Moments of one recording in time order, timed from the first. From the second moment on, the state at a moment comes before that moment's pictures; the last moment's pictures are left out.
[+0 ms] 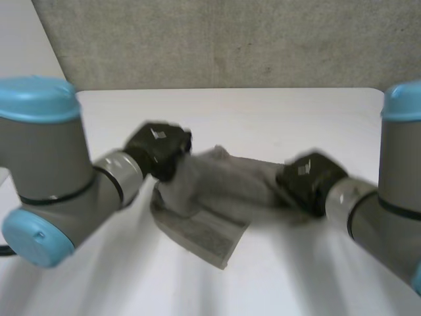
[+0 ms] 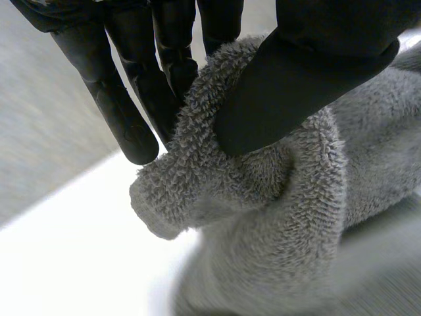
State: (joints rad) left arm 4.16 -1.95 -1.37 3.00 -1.45 3.38; right arm 2.09 -1.32 1.48 0.41 1.56 2.54; left_hand 1.17 1.21 1.21 1.22 1.03; right_hand 1.16 1.27 1.33 1.35 1.03
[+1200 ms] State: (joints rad) left arm 4.29 -1.90 -1.76 3.19 -1.47 3.41; right arm 2.16 -0.56 0.72 0.27 1.15 2.64; left_hand 0.37 0.36 0.36 0.36 0.18; right_hand 0.52 0.52 0.52 0.52 0.32
